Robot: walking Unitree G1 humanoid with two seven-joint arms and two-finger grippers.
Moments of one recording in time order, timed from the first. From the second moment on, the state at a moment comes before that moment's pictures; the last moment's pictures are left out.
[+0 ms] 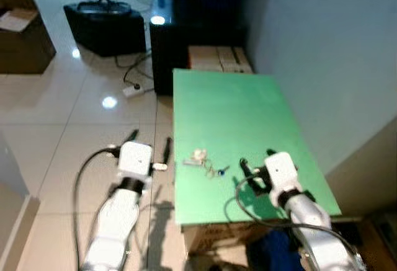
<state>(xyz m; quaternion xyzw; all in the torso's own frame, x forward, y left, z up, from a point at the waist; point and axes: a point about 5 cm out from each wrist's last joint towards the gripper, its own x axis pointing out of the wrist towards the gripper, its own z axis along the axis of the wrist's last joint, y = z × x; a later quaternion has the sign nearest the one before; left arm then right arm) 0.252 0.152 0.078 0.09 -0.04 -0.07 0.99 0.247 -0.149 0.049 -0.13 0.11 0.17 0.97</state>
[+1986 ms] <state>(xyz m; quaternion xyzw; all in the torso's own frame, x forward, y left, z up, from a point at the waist) 0.156 0.205 0.122 0.16 0.00 -0.13 0.98 0.283 -0.219 0.014 -0.13 0.20 0.04 0.97</state>
